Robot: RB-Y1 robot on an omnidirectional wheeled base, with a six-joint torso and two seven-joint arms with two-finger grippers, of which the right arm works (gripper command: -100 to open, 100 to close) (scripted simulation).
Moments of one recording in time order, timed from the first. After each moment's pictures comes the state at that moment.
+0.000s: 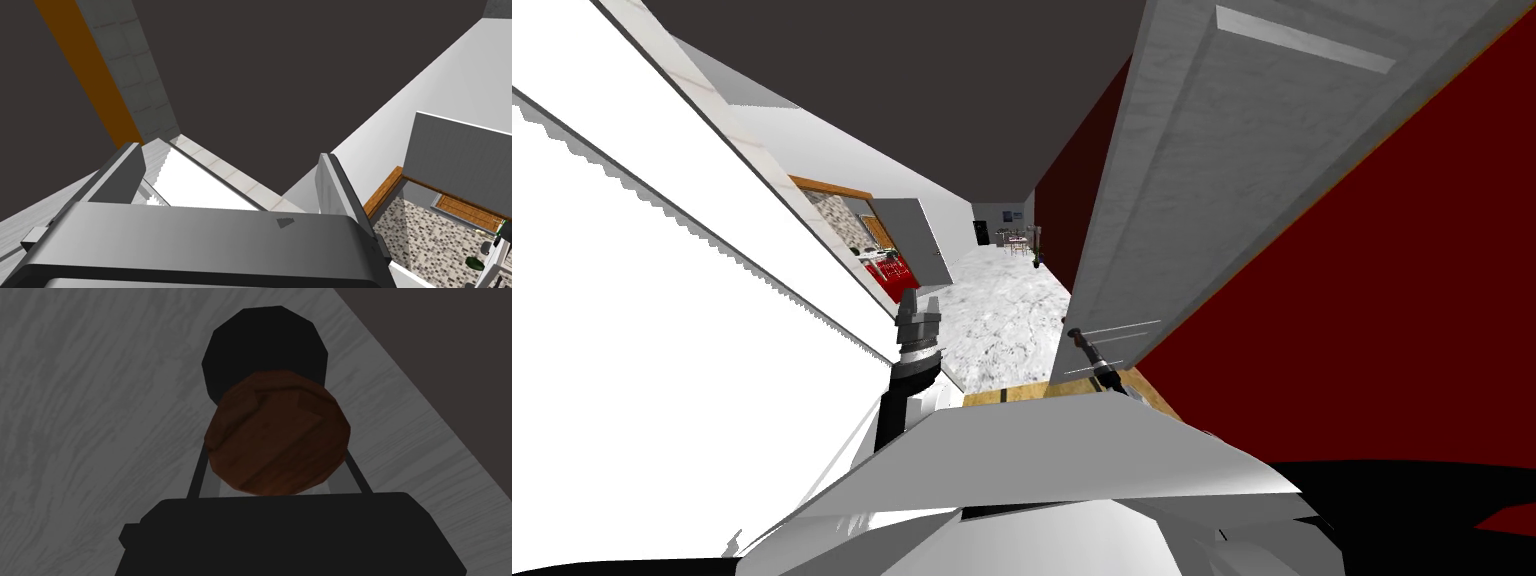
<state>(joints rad) -0.07 -0.32 -0.07 -0.57 0.14 -1.00 0.35</state>
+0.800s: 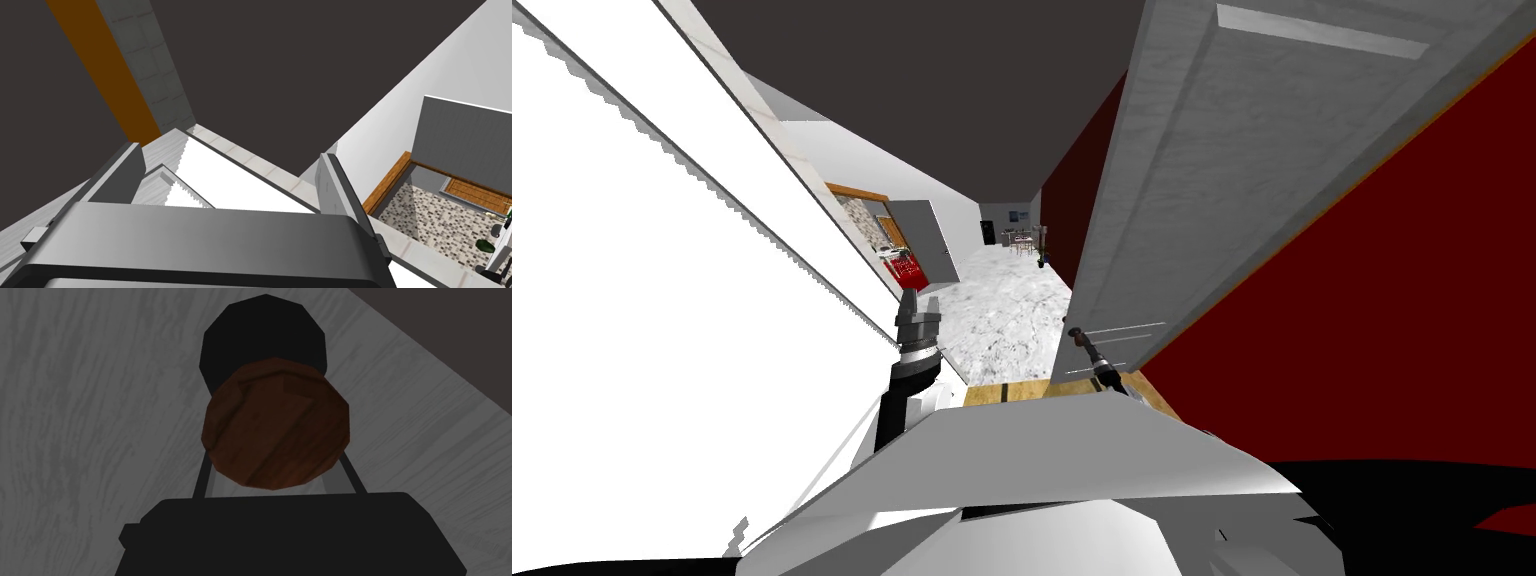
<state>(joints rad) -0.08 -0.32 -0.08 -0.57 0.10 -0.98 0.20</state>
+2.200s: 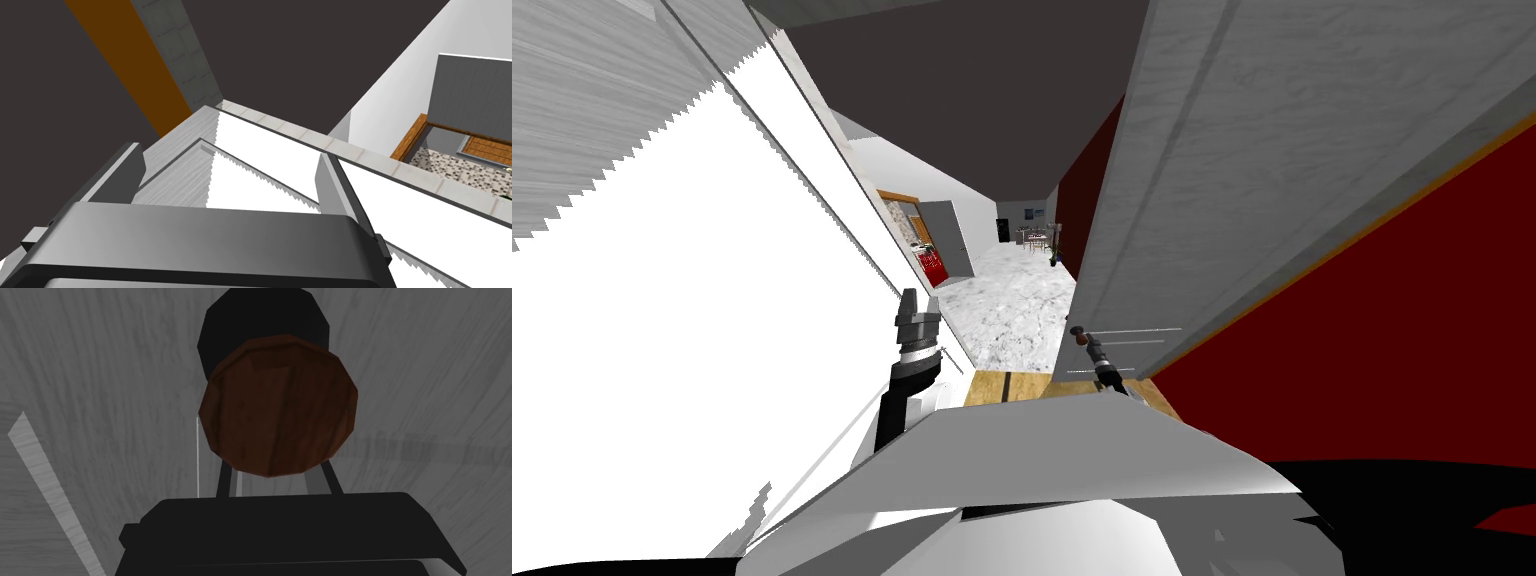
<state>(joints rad) -0.08 -0.31 -0.09 -0.56 0.01 -0.96 -0.13</state>
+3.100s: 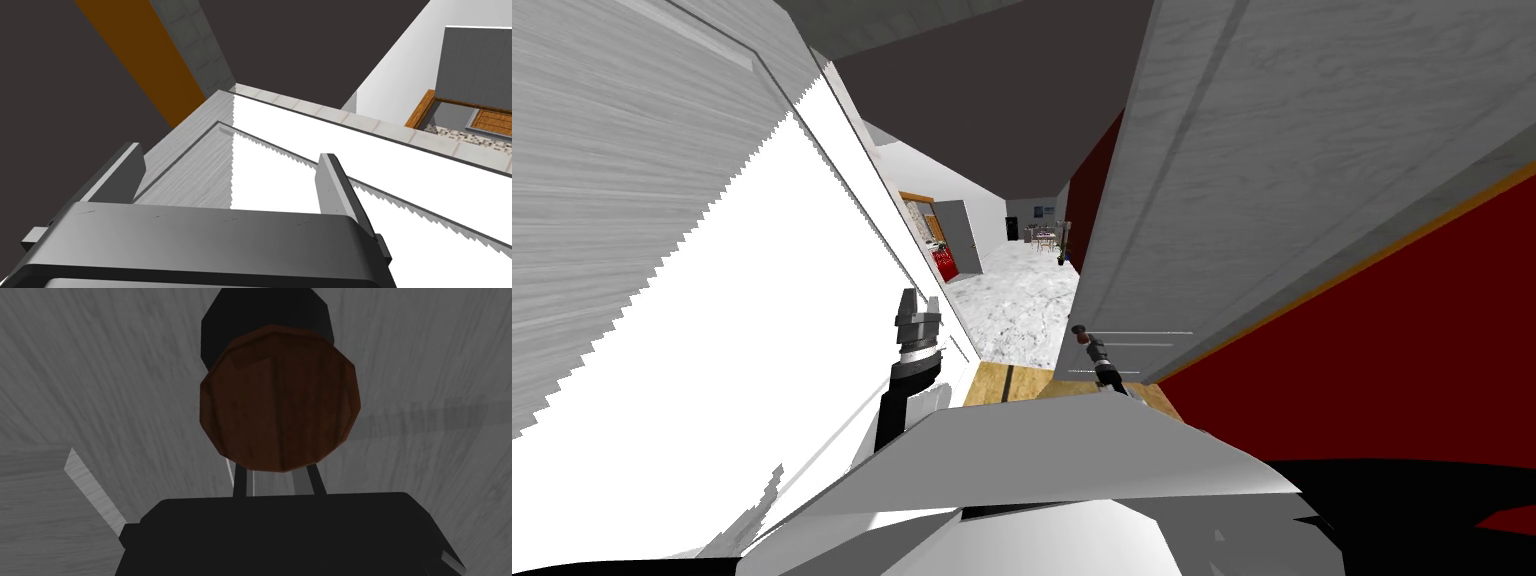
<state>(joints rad) -0.09 -0.30 -0.10 -0.55 -0.05 -0.92 -0.32</state>
